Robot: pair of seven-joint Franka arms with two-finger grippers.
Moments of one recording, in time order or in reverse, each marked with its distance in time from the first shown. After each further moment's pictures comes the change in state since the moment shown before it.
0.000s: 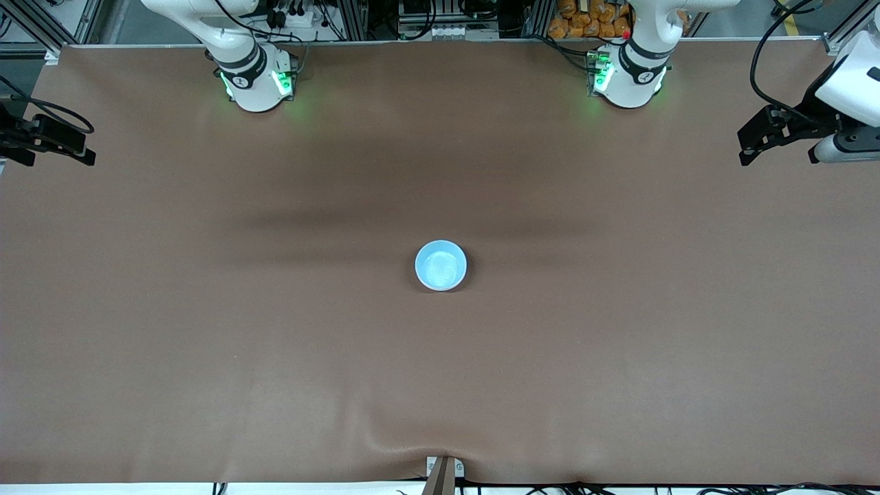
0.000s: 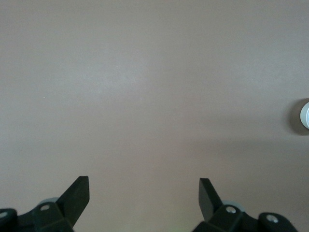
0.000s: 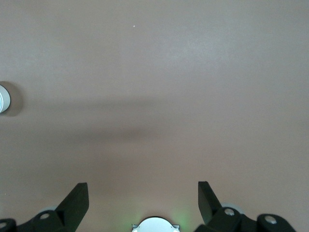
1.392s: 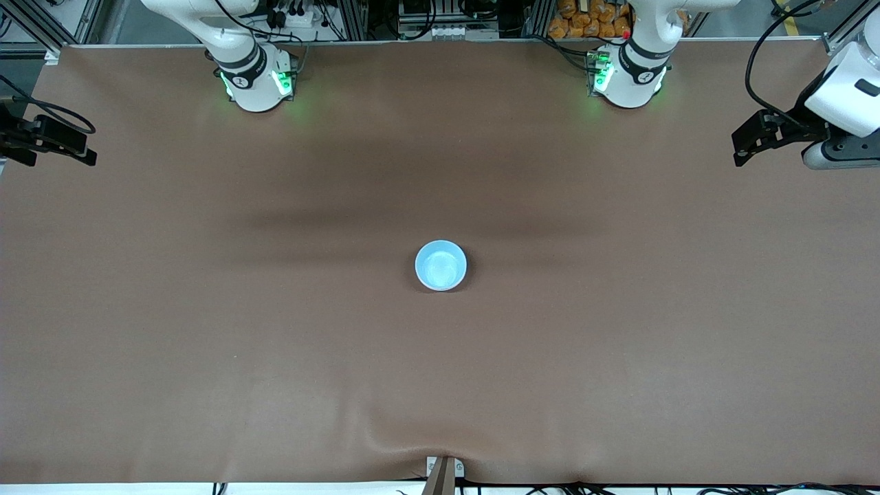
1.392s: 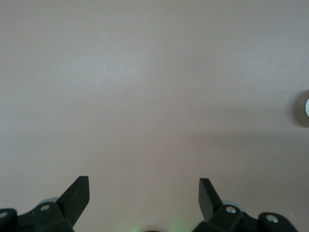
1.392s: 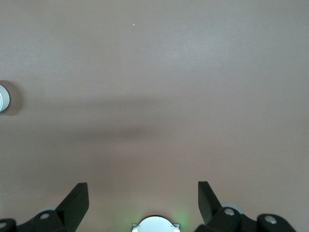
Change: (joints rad) left arm 0.000 0.013 0.001 -0.005 0.000 -0.035 0.000; right arm 0.000 0.000 0.000 -0.003 0.000 -0.002 0.001
